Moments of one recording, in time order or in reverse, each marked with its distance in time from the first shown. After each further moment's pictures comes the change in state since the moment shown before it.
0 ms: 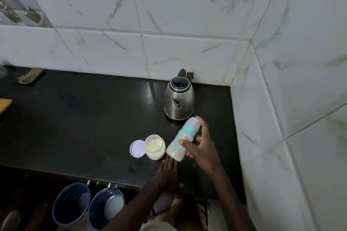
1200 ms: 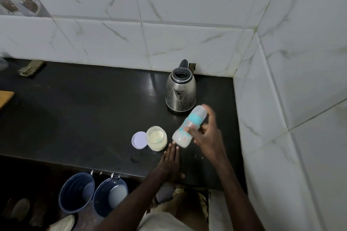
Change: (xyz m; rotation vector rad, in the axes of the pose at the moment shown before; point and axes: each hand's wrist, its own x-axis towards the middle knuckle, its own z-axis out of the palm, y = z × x) left_hand 0.003 -0.001 0.003 0.016 0.010 0.002; right_hand 0.010 0.004 -0.010 -0.100 0.072 -0.046
